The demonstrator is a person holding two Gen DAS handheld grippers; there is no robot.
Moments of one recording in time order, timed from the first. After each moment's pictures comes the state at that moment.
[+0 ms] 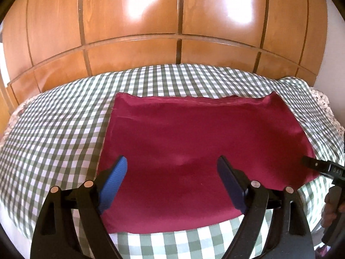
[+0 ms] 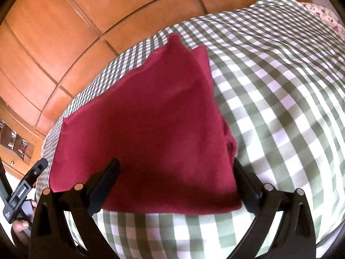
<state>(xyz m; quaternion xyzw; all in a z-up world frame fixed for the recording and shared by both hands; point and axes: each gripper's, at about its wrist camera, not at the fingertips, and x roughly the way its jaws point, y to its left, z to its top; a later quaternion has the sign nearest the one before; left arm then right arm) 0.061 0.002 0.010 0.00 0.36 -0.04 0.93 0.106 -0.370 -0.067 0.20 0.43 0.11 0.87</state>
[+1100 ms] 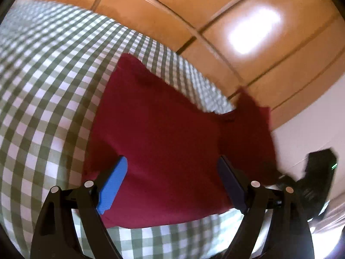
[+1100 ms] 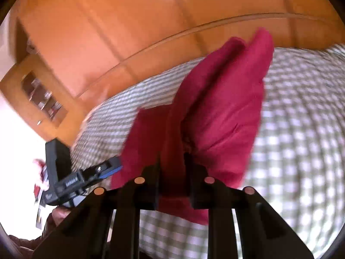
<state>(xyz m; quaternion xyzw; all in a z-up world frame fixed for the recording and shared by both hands) 0.083 0.116 -0.021 -0.33 0.39 -0.18 0.84 0.119 -0.201 0.021 0.11 0.41 0.30 0.85</state>
